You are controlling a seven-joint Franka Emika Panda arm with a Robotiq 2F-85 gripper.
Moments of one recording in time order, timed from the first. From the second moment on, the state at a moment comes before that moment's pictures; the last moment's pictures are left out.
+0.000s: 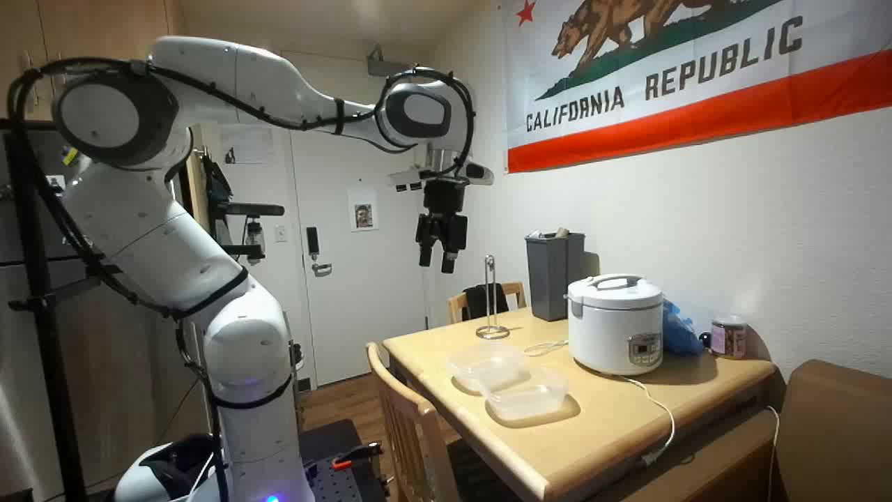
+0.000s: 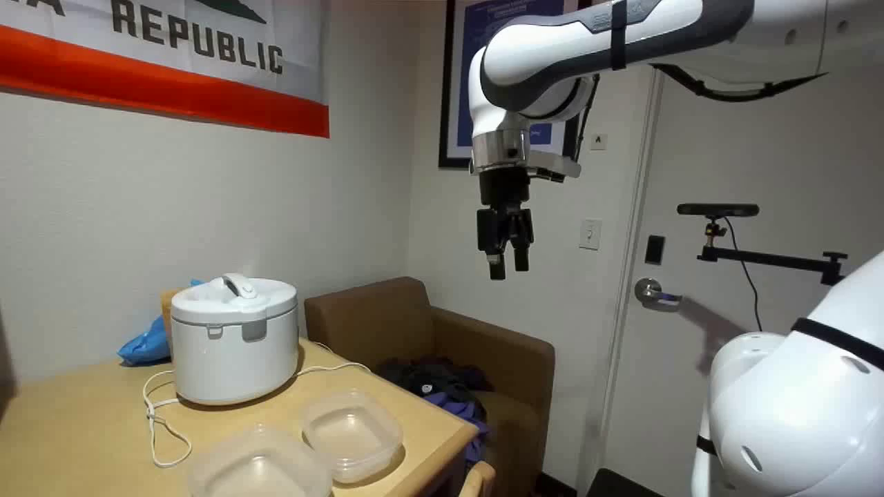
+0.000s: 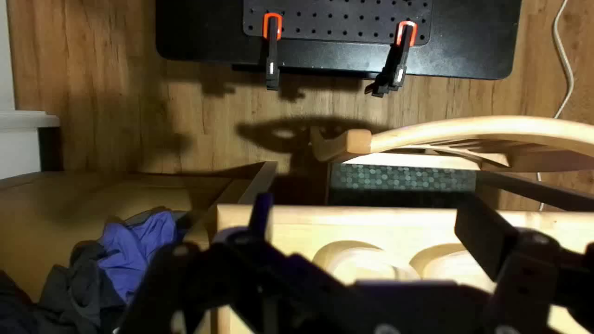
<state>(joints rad) 0.00 -0.58 -0.10 -2.27 -0.06 1.52 -0.14</state>
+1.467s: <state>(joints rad) 0.16 -0.44 0.10 -2.10 -0.23 1.53 -0.29</state>
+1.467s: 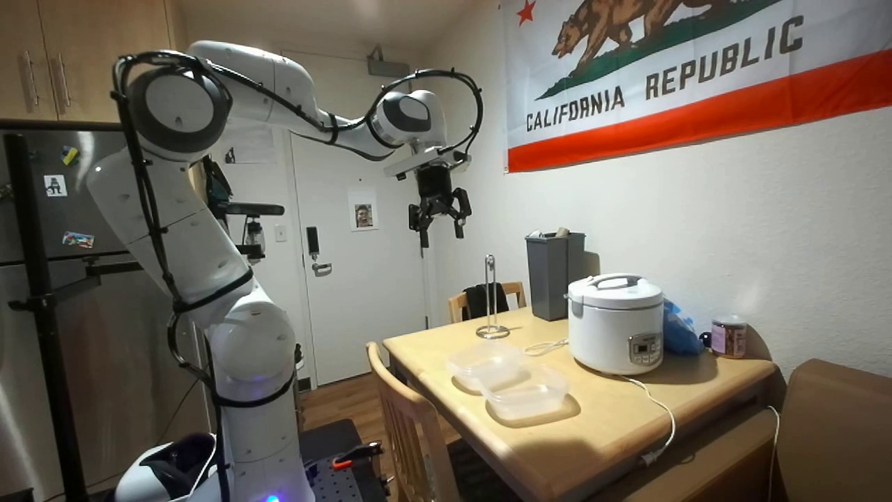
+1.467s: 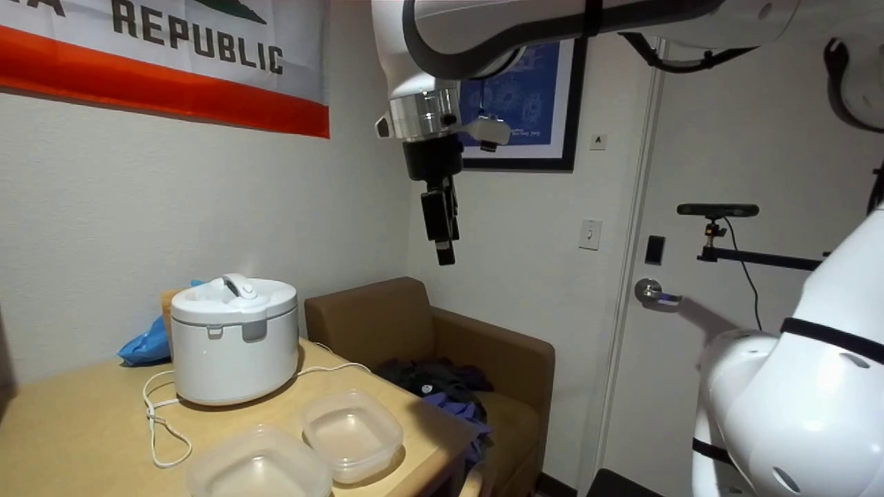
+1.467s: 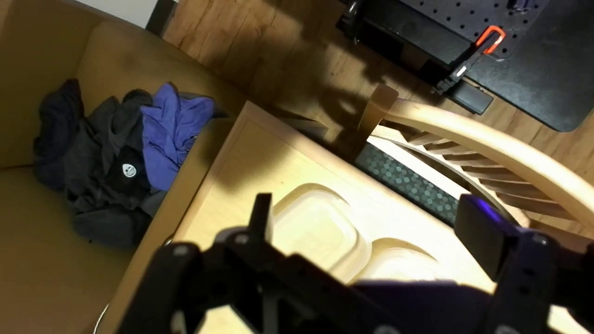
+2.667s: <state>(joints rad) 0.28 -0.16 0.12 -1.95 -0.08 1.67 -0.71</state>
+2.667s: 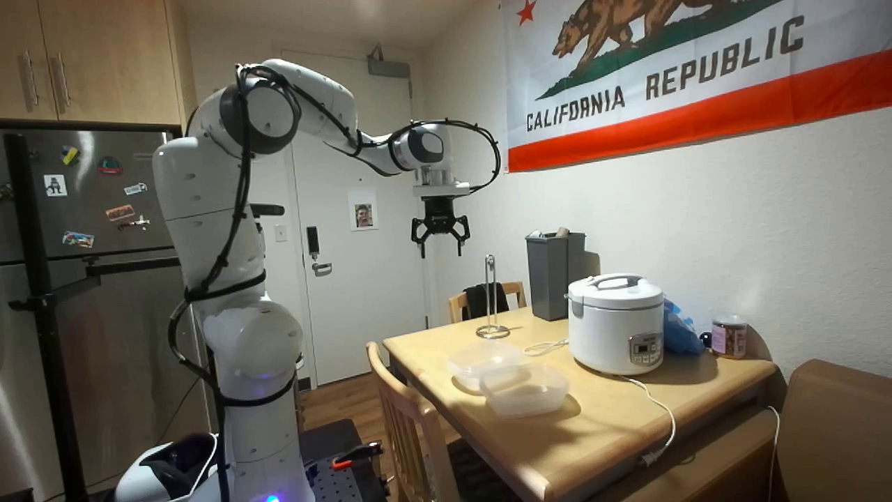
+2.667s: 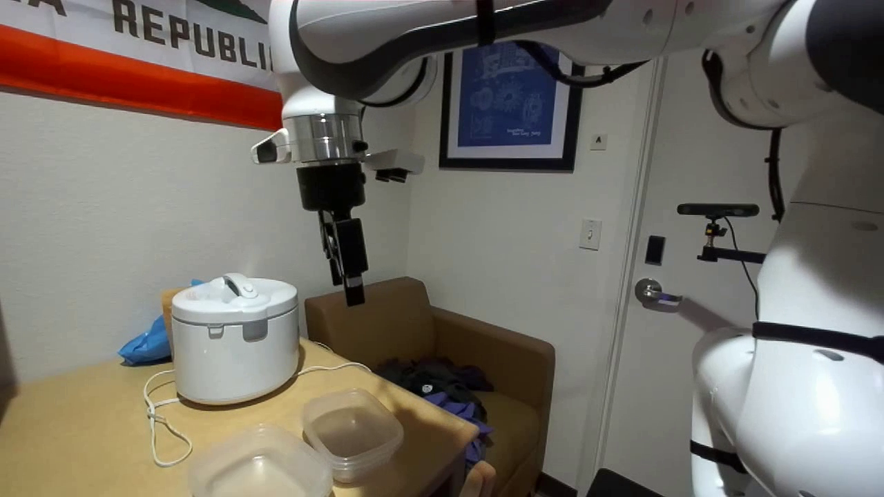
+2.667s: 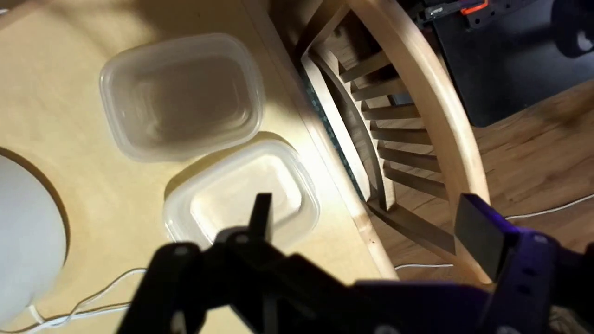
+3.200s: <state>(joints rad) 0.28 -0.11 0.13 -1.92 -0.08 1.68 -0.74</state>
